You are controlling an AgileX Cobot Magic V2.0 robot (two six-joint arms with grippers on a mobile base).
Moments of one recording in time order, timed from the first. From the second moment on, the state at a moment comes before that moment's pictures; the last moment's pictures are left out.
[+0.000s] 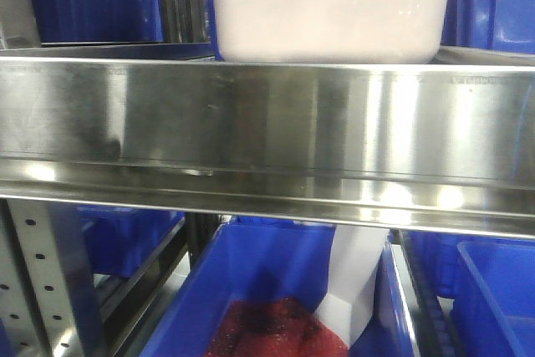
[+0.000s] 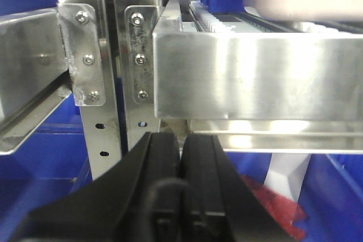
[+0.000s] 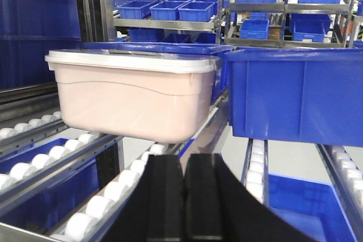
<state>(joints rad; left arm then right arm) -0.22 -0.01 0.03 -0.14 0.13 0.11 -0.19 0.07 -0.39 0.72 0.43 -0.60</state>
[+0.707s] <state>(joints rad) -0.22 -0.01 0.03 -0.12 0.11 0.10 -0.19 0.07 -0.39 0.72 0.43 -0.60</state>
